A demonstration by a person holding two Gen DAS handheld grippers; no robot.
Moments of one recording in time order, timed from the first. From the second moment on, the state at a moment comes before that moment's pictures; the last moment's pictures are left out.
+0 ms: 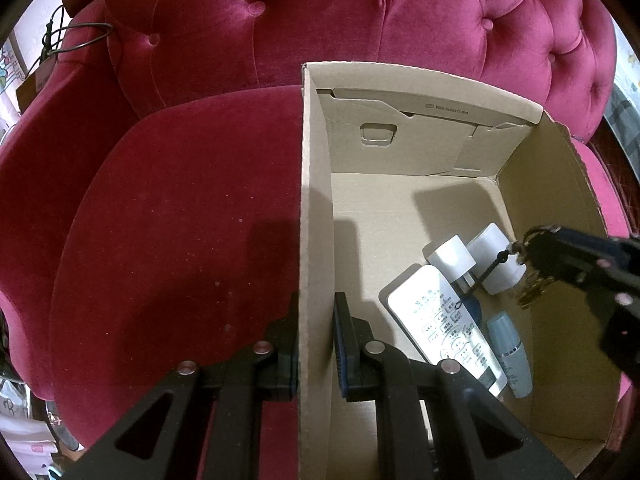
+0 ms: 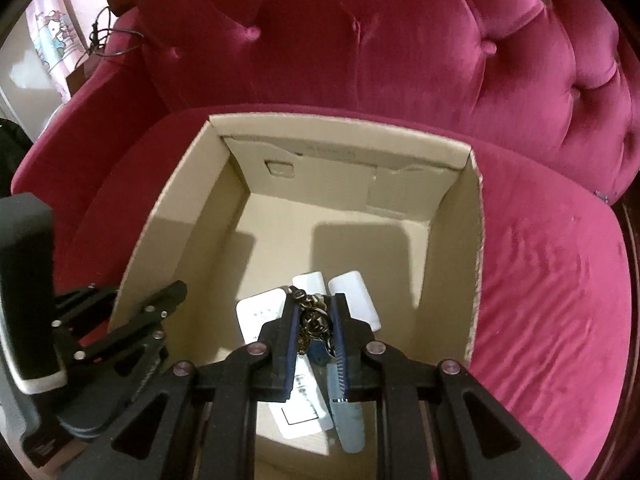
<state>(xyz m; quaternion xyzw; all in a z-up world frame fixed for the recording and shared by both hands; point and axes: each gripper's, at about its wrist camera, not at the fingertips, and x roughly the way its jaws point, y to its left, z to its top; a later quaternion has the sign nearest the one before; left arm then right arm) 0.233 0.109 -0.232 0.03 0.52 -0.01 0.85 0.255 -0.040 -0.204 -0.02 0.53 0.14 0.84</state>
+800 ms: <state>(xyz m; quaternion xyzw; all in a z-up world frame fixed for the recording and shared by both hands) 0.233 0.108 -0.232 0.03 0.52 -0.01 0.85 0.258 -0.039 -0.229 -0.01 0.55 0.13 0.83</state>
